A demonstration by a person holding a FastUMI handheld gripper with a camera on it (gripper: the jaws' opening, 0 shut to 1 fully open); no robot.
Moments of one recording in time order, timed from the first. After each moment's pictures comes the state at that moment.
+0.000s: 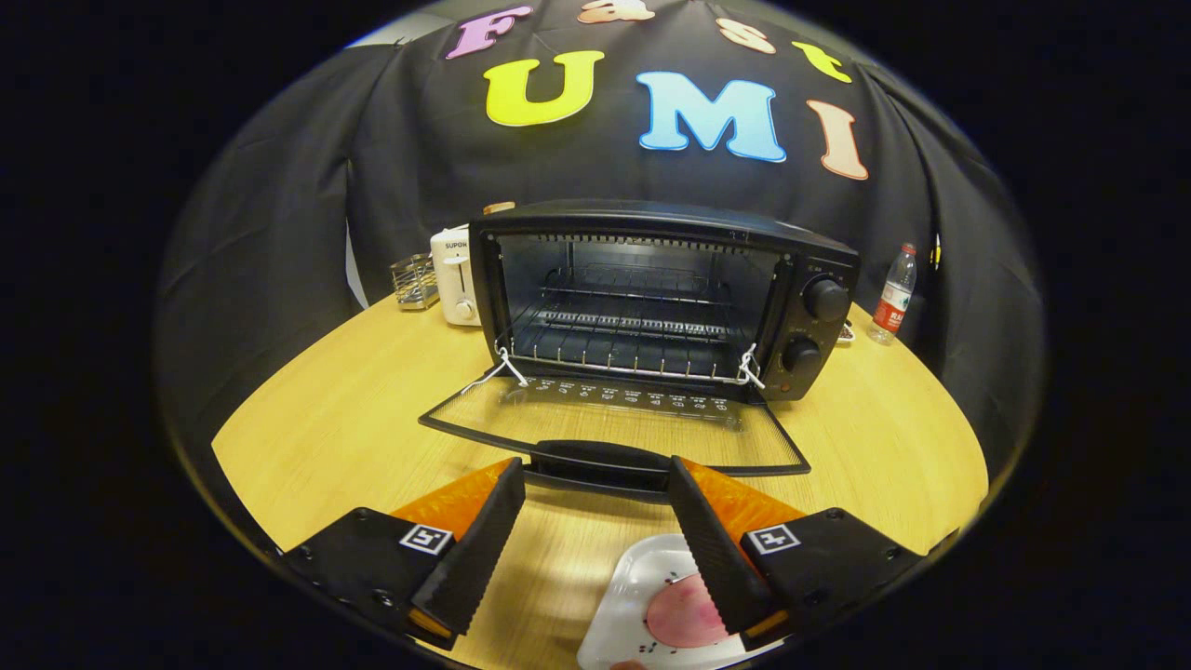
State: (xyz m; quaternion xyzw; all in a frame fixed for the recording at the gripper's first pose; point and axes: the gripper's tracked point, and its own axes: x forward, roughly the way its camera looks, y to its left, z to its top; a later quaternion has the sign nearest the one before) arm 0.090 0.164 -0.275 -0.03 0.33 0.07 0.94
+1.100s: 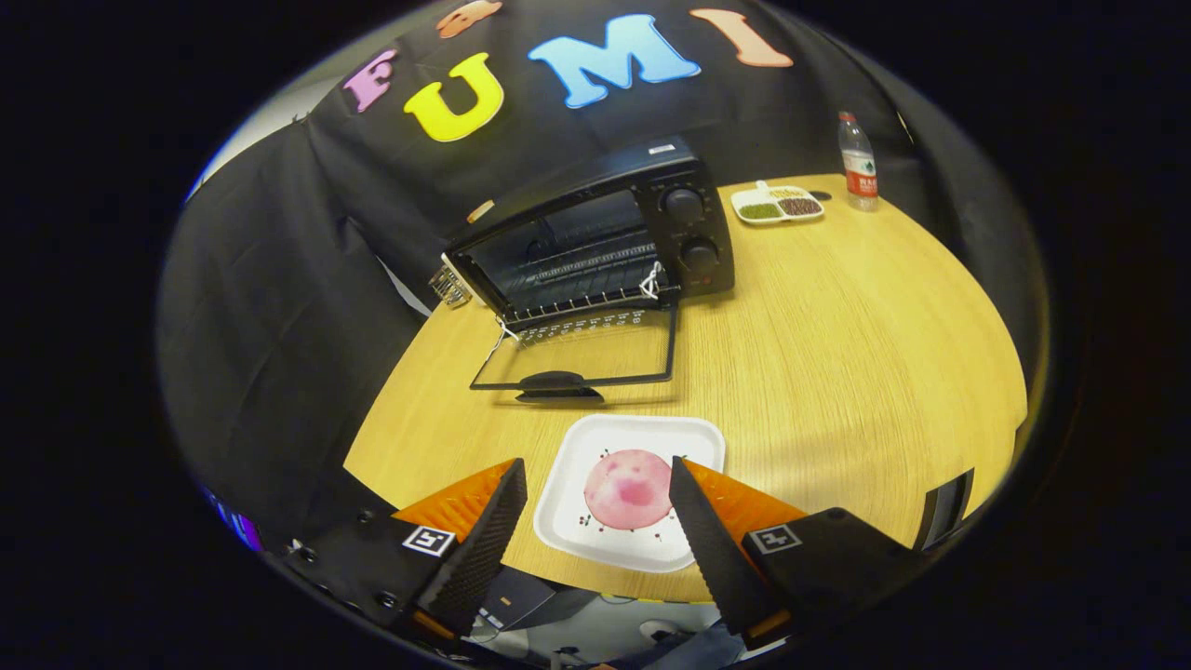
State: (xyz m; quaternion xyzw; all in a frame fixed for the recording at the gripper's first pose) arm -0.008 0.052 -0.234 0.18 0.48 0.14 0.85
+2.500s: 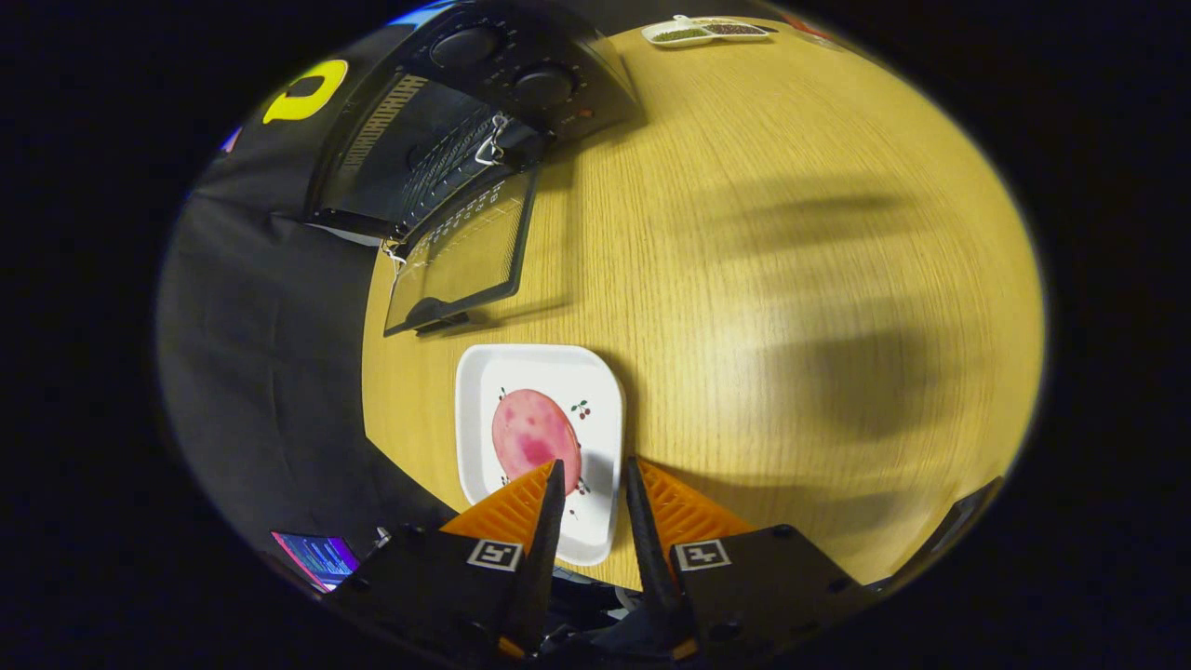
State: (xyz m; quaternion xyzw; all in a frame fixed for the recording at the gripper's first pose) arm -0.015 0.016 -0.319 0.25 0.68 0.15 0.68
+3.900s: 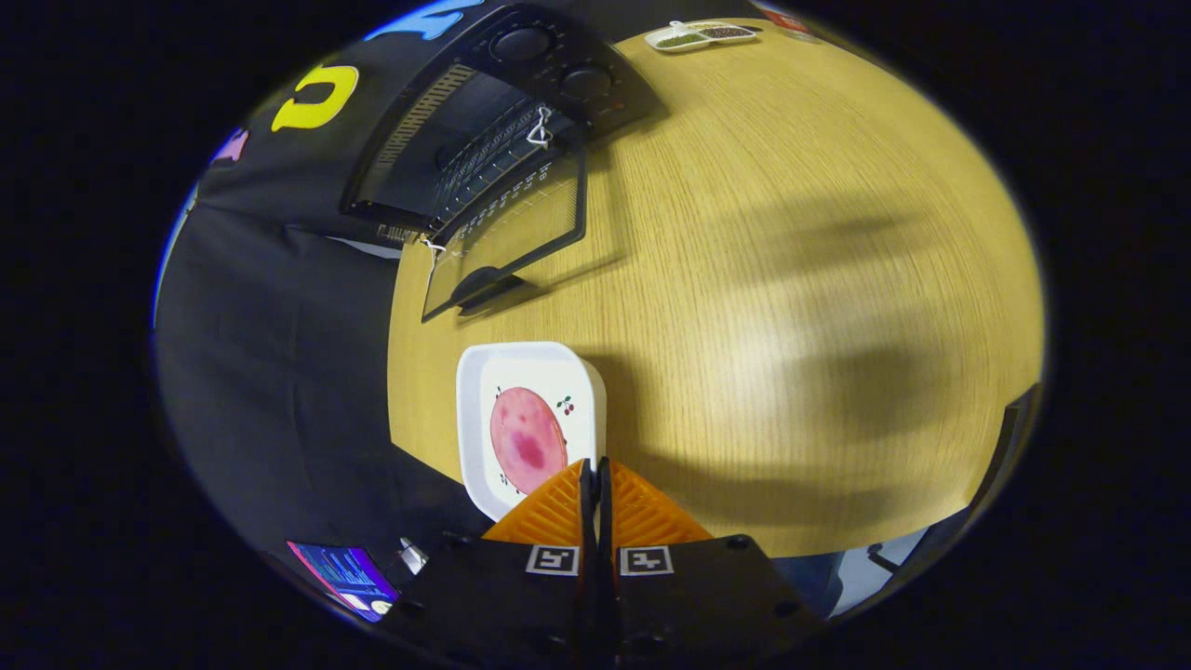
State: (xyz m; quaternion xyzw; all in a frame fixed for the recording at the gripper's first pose) arm -0.047 0.059 -0.281 0.30 0.64 0.14 0.69
